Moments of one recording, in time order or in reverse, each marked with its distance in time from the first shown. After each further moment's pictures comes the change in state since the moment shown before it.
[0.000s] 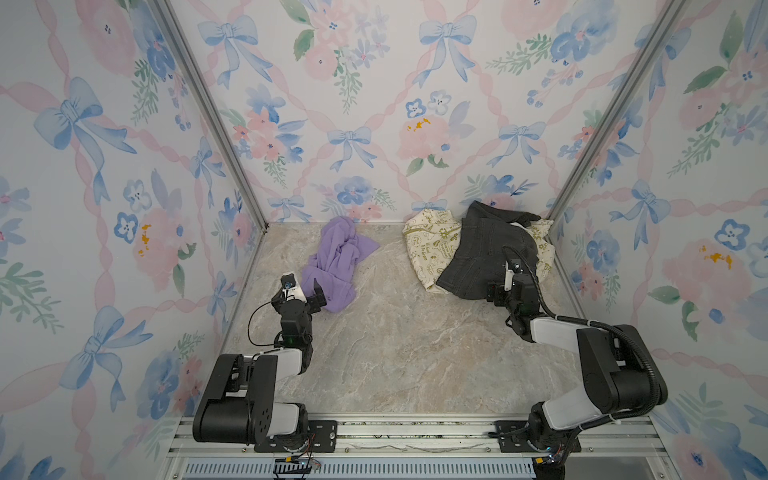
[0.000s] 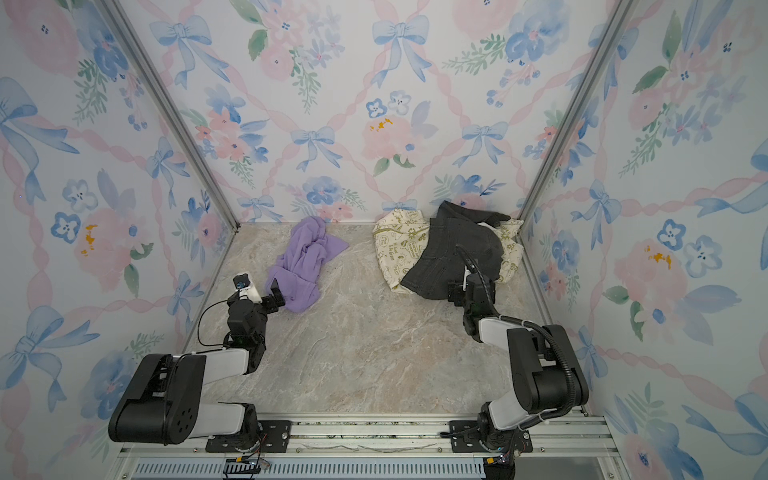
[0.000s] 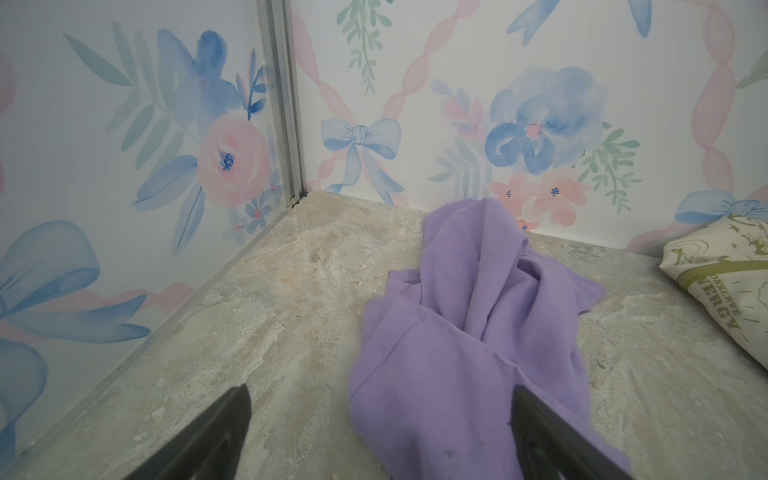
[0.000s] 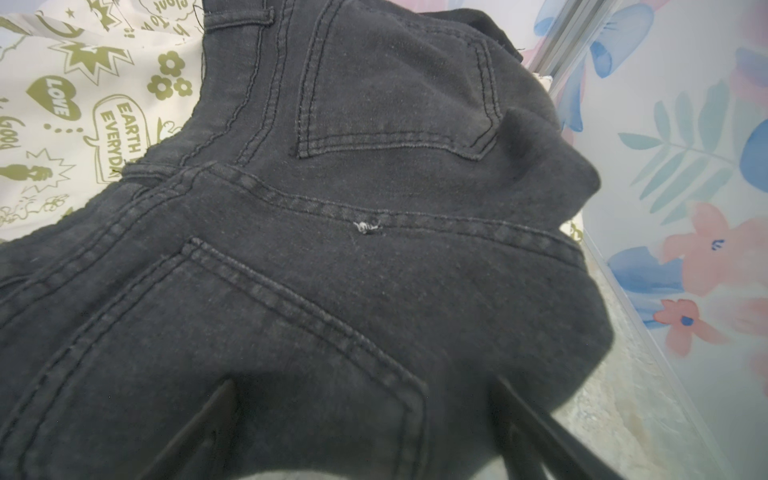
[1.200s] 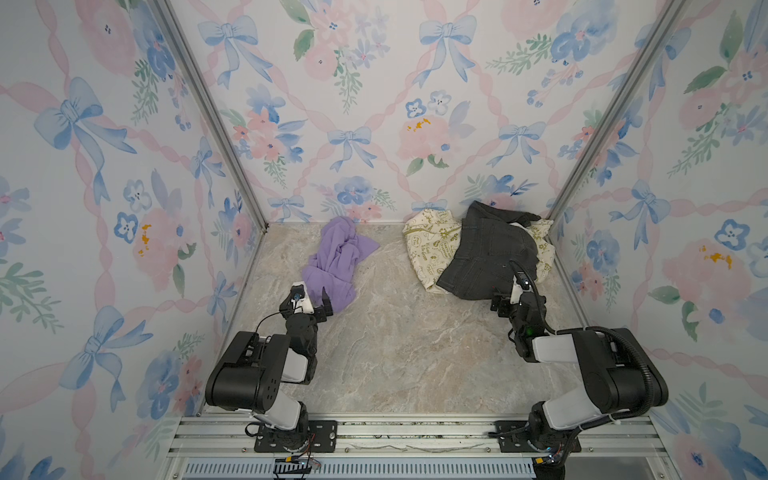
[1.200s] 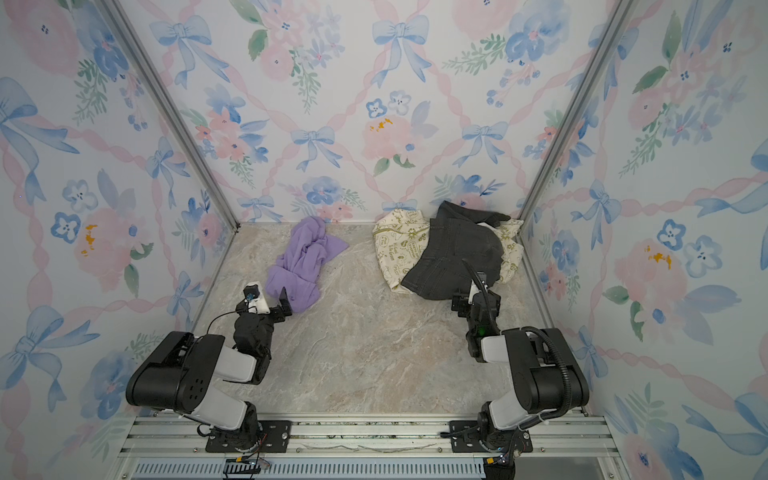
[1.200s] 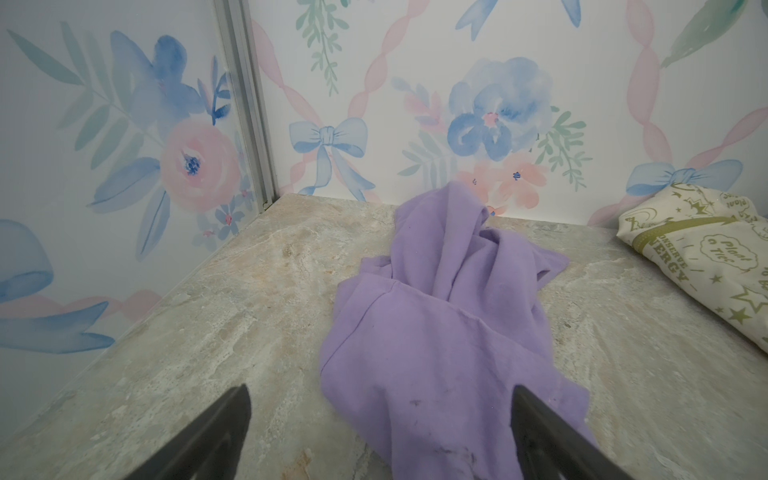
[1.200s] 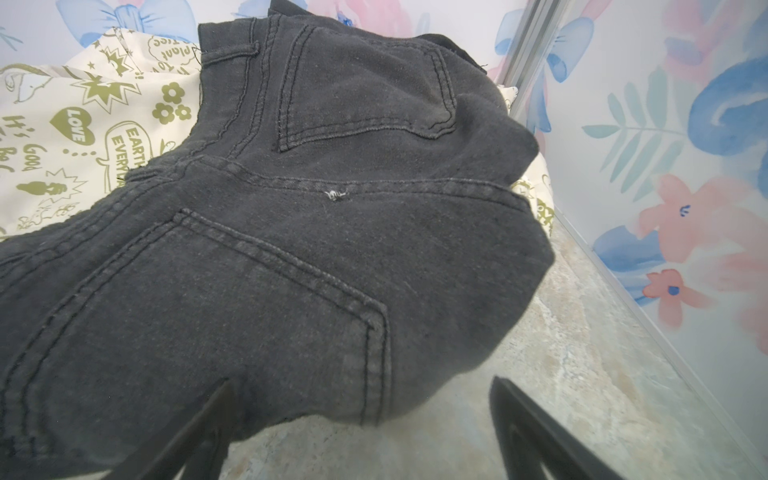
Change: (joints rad) left arm -0.061 0.158 -0.117 0.342 0.025 0.065; right arm -0.028 0.001 -0.200 0.336 -0.018 0.029
